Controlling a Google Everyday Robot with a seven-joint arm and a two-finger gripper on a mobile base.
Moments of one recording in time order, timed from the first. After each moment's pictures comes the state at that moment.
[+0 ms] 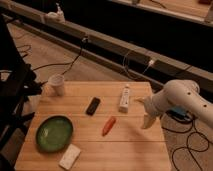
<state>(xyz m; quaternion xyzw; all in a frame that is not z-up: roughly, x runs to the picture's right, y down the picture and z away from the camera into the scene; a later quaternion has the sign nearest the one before) 0.184 0.129 0.712 -0.23 -0.21 0.00 0.95</state>
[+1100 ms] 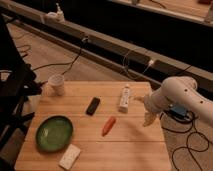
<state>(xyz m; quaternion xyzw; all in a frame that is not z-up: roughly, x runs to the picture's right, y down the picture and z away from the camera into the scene) 0.194 0.109 0.734 -0.22 -0.18 -0.09 0.95</state>
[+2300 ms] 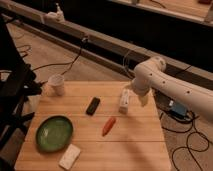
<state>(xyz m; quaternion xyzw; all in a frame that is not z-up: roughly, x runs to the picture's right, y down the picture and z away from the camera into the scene) 0.182 0.043 0.811 -0.21 -0.08 -0.30 0.92</state>
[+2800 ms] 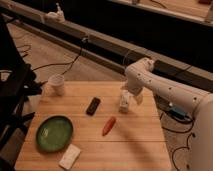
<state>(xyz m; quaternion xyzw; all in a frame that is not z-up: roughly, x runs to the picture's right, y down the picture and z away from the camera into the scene) 0.165 0.048 0.871 -0.23 -0.09 -0.31 0.92</state>
